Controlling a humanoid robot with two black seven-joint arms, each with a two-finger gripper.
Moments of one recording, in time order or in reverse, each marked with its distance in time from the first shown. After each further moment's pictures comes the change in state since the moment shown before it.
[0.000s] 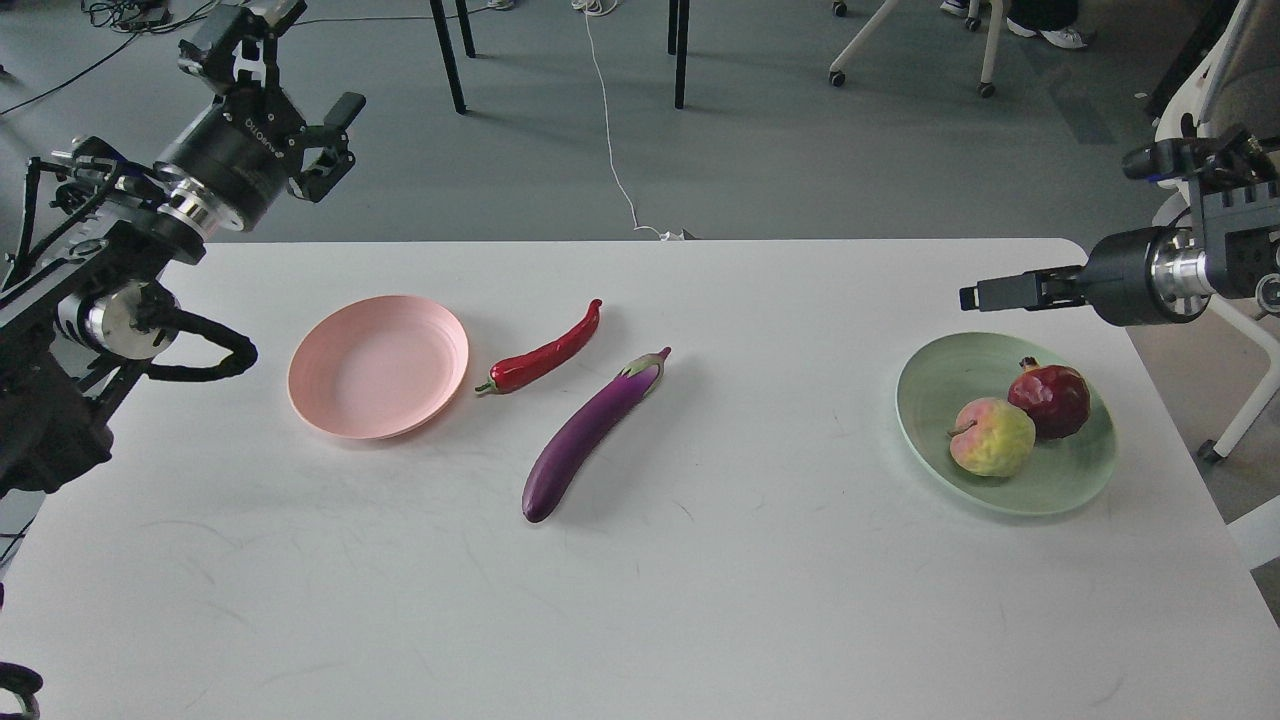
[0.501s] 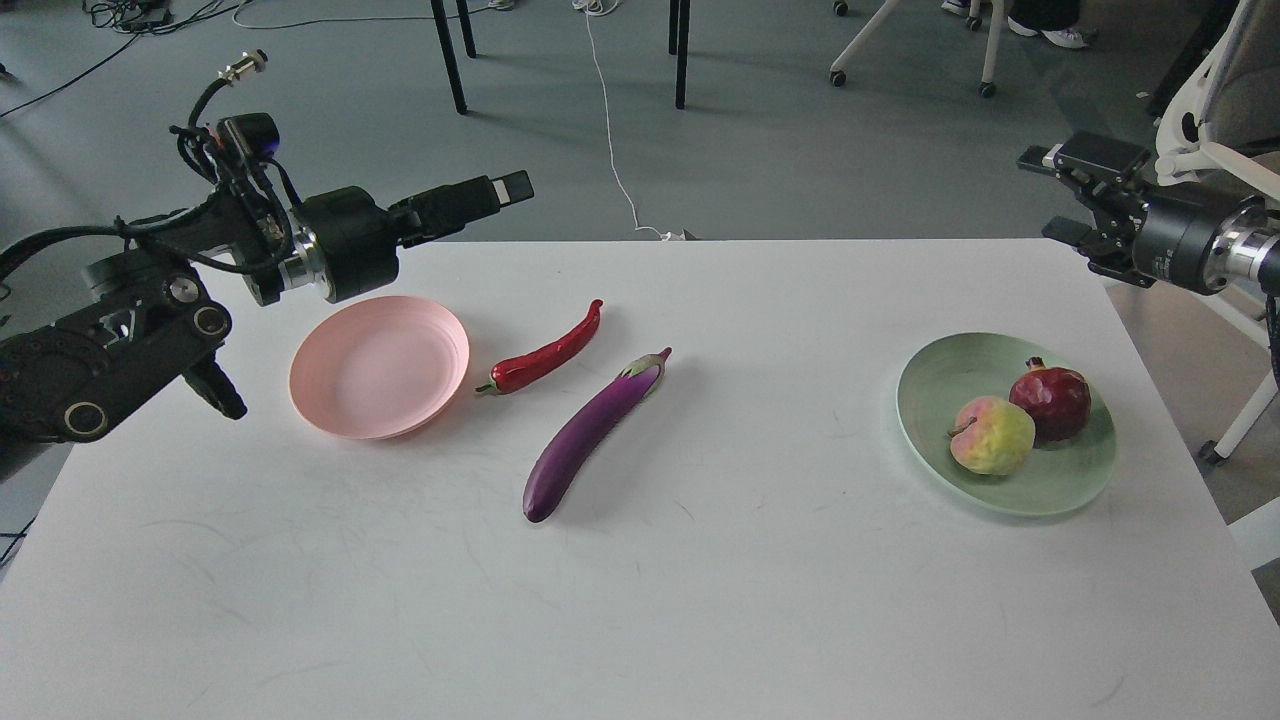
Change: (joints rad) left arm -0.024 0.016 0.129 -0.247 1.154 0.043 0.000; right arm -0.267 -0.044 0.316 -0.091 0.796 -0.008 -0.001
